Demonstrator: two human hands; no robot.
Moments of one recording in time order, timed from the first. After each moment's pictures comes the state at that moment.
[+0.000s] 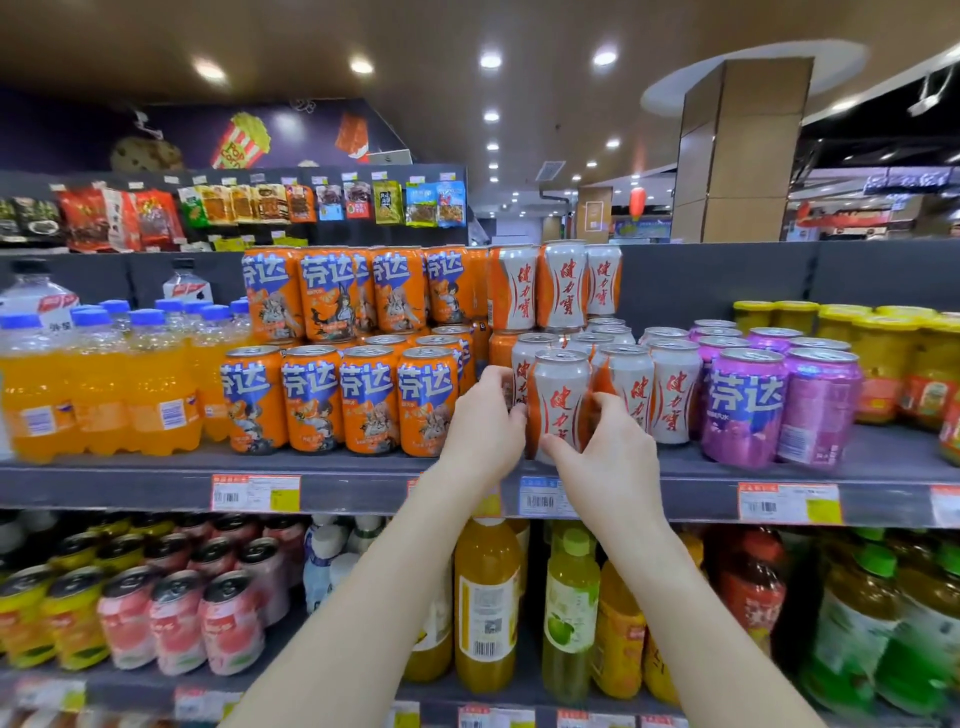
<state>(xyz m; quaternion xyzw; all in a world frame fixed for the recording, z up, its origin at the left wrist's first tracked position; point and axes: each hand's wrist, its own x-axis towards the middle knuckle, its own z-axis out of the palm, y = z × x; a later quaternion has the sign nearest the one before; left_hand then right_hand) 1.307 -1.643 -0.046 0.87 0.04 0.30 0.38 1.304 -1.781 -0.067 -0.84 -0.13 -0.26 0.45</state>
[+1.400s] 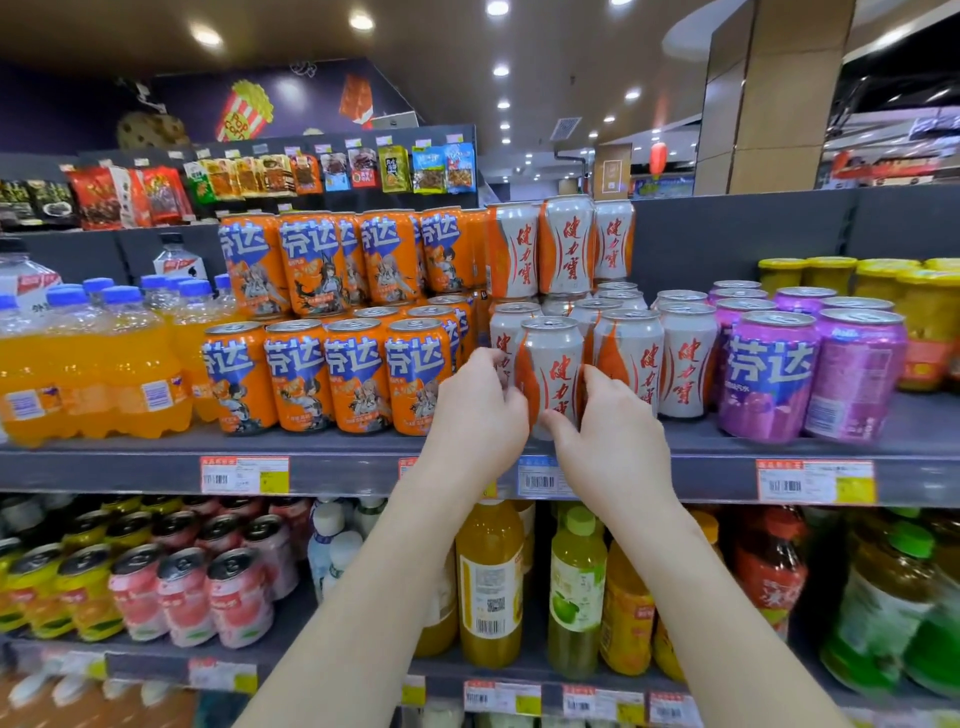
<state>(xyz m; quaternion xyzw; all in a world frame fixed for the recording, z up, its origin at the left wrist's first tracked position) 1.276 -1.659 -0.036 0.87 0.10 0.29 0.37 1.310 -1.783 -0.064 -0.88 -0.17 -0.26 0.35</state>
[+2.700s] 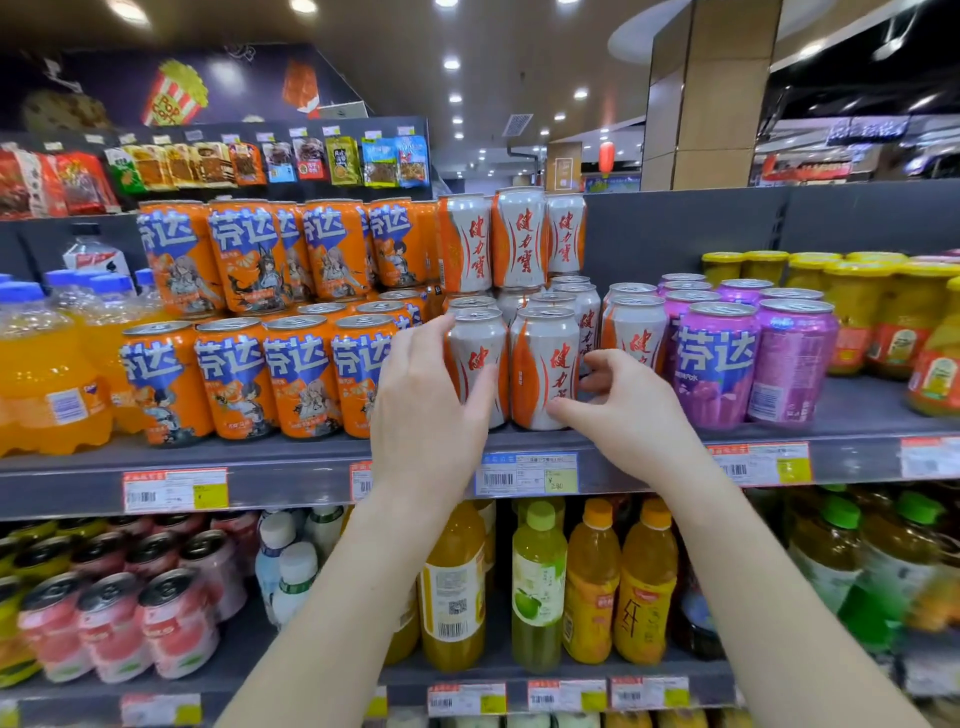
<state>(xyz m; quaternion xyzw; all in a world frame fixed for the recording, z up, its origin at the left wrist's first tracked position) 1.273 -1.659 -0.051 0.82 0.02 0.49 0.28 1.337 -1.835 -0.046 -0.88 -0.17 -0.15 0.43</state>
